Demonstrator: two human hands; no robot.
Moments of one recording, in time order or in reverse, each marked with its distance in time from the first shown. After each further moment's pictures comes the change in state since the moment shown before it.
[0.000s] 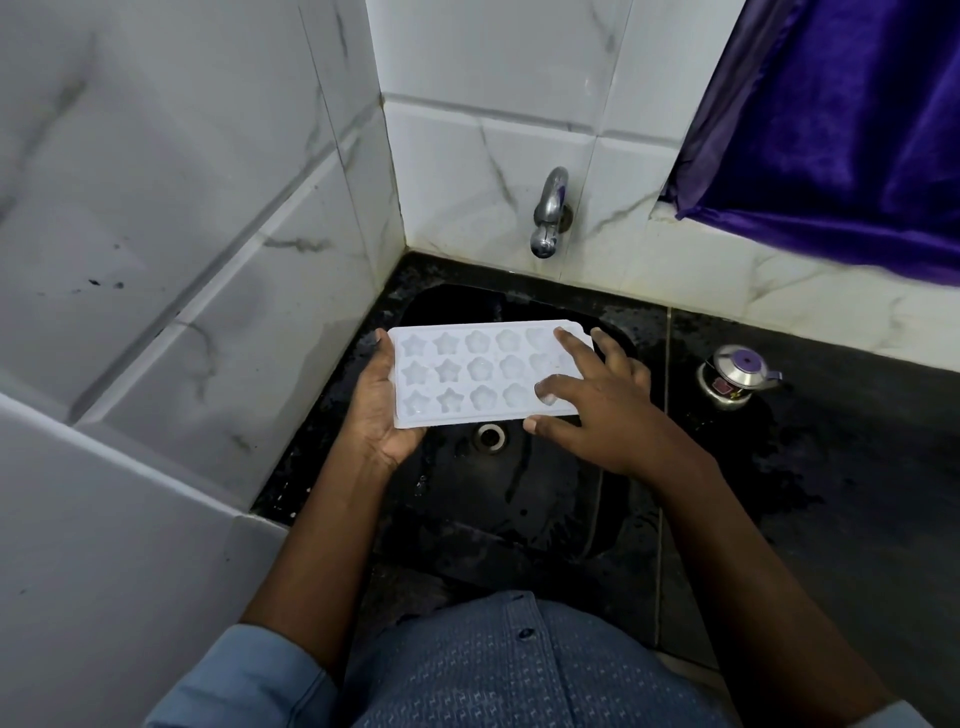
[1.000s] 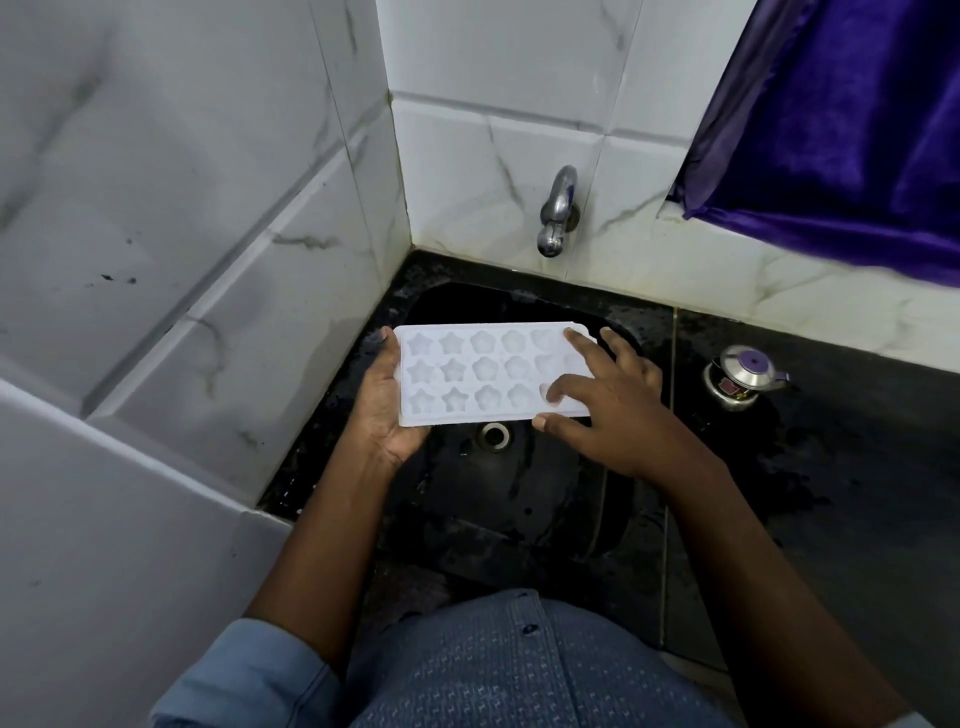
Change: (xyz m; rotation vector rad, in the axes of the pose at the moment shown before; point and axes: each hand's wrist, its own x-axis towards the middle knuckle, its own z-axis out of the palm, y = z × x) left_hand -0.002 0.003 -0.001 0.014 -0.009 -0.009; right_hand -0.003 -0.001 0.000 0.015 0.042 0.004
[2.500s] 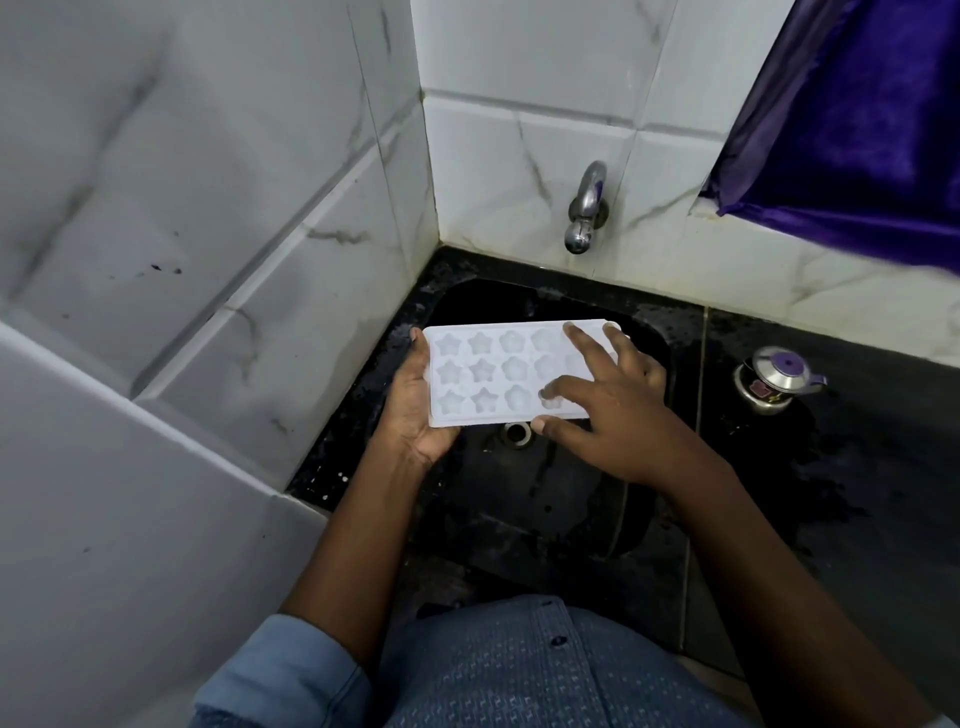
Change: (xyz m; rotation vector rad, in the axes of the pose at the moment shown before) left_hand -0.012 -0.008 0.007 -0.046 -0.021 0.000; right_hand -0.001 -0.019 0.002 -0.007 -0.013 -0.070
